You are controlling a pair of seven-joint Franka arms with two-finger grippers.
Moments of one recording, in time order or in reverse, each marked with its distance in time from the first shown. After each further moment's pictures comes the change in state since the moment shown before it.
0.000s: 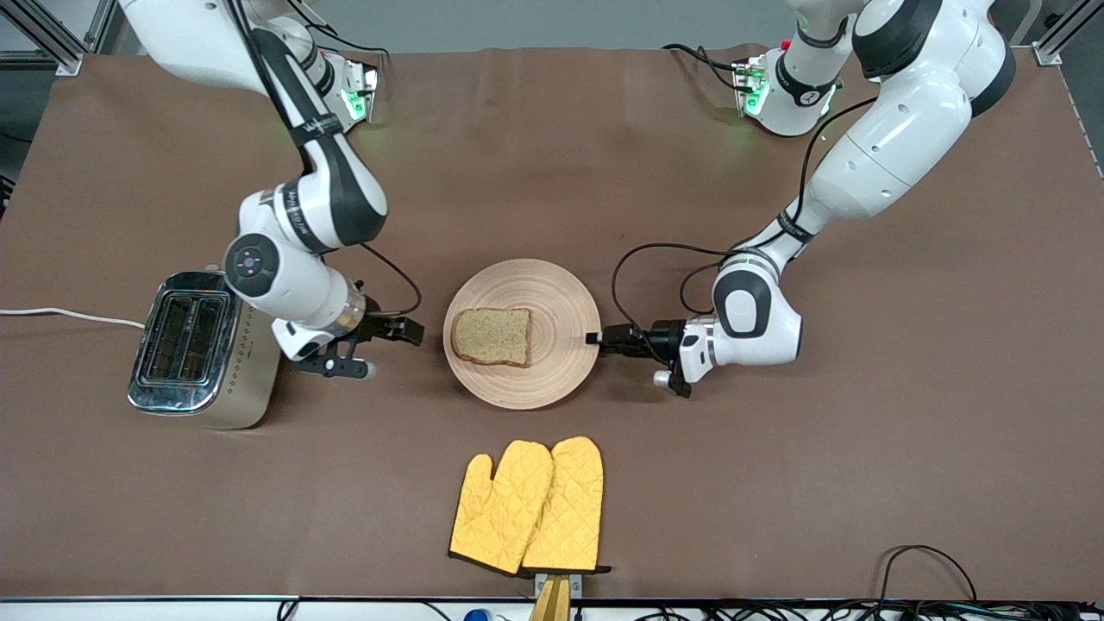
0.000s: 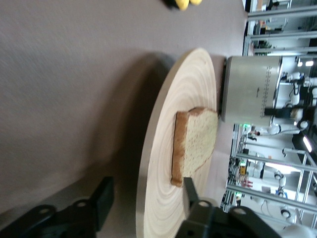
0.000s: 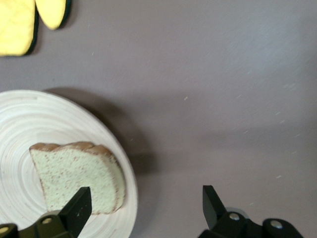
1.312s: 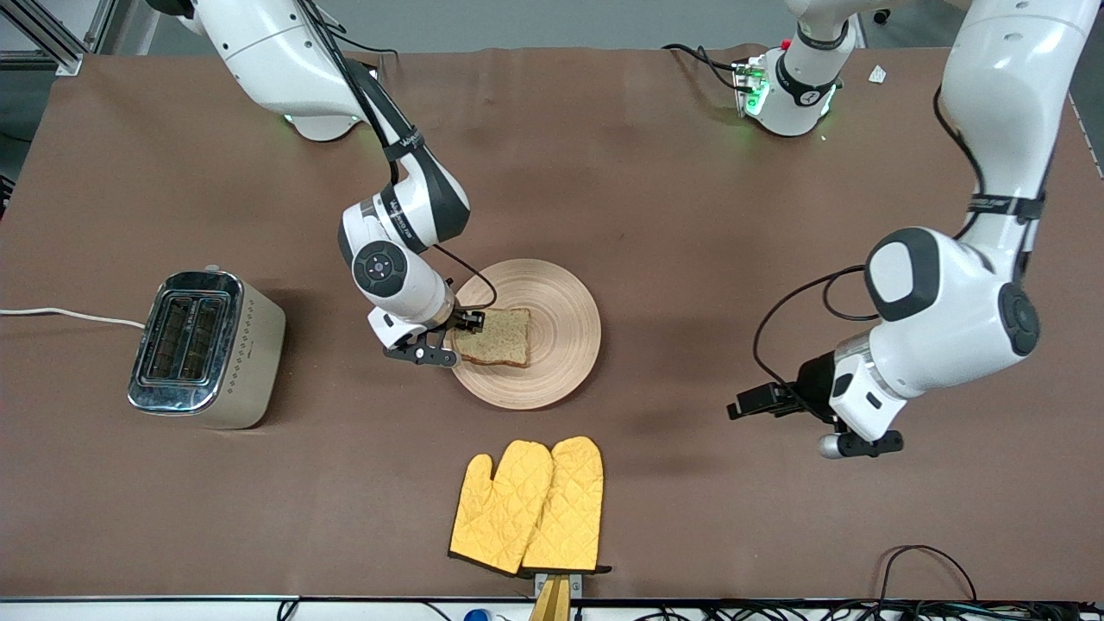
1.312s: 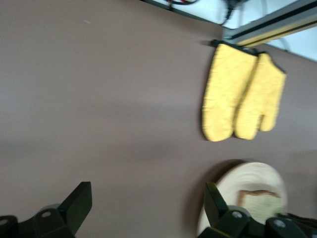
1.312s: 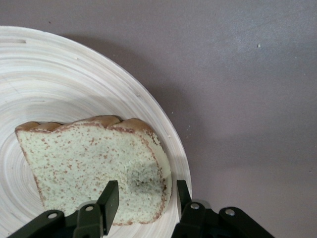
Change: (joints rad) left arm 0.115 -0.337 0.076 0.259 1.030 -0.234 -0.963; right arm 0.145 0.152 -0.003 0.059 -0.044 0.057 0.168
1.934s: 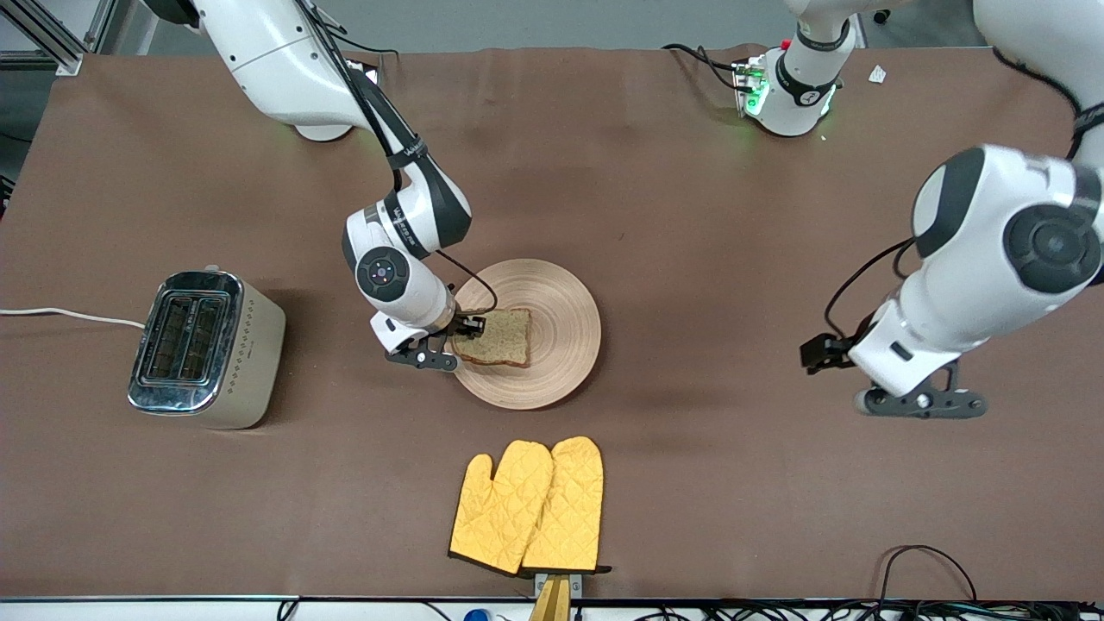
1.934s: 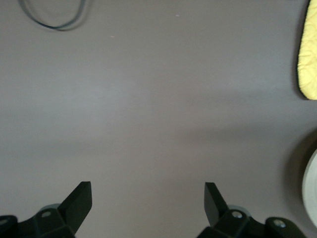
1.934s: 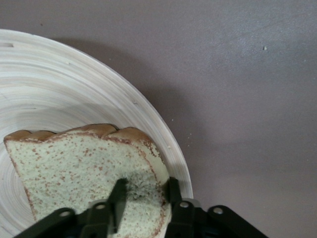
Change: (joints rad) left arm -0.012 -0.165 -0.007 0.081 0.365 -0.390 -0.025; right arm 0.001 0.027 -0.001 0.002 0.000 0.035 0.001
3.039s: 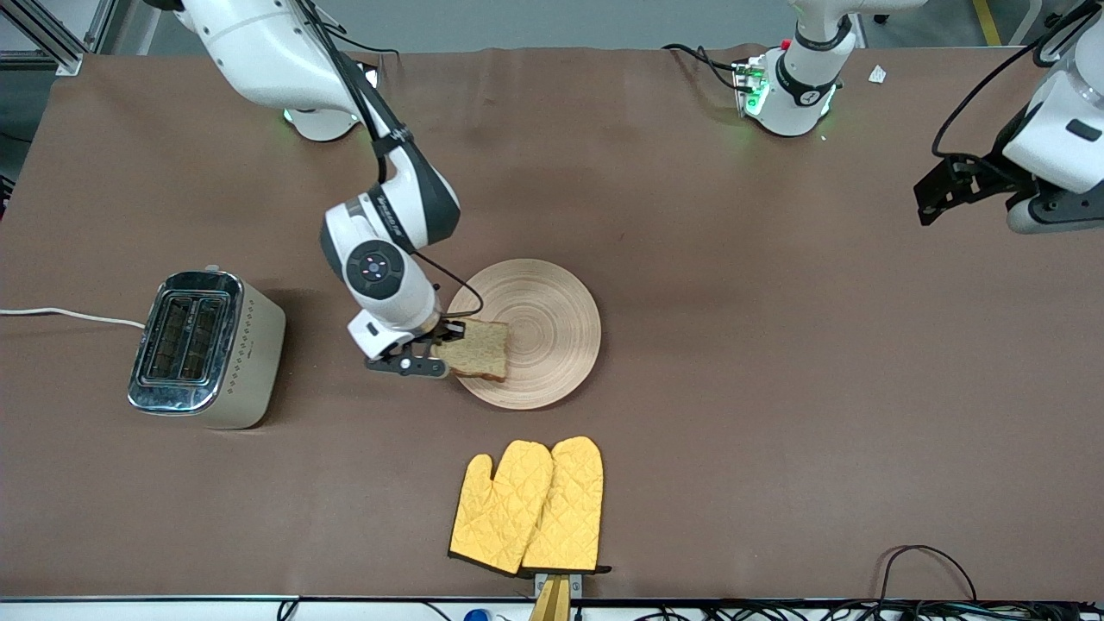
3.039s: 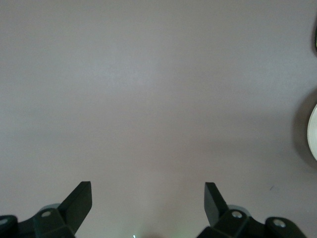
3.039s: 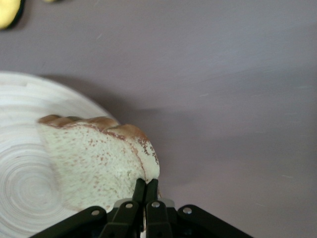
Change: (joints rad) left arm -0.222 -0.422 0.380 -0.125 -0.158 -0.306 0.084; right arm 0.000 -0.084 -0.072 0.125 -0.162 -0.258 0.002
